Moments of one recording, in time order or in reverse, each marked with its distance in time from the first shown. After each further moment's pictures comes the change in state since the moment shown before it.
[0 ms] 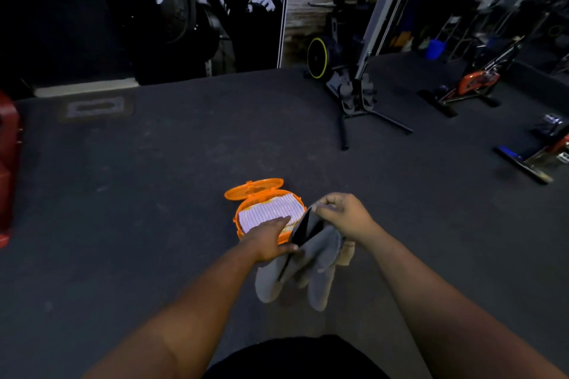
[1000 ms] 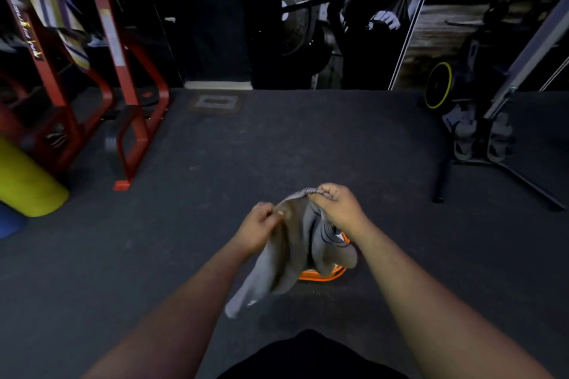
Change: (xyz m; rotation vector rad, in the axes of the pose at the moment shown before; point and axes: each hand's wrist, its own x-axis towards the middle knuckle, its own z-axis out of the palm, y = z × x) left_hand 0.084 0.063 -0.064 -0.673 0.797 -0.380; right_hand 0.206 0.021 -0.053 0.280 -0.335 -0.226
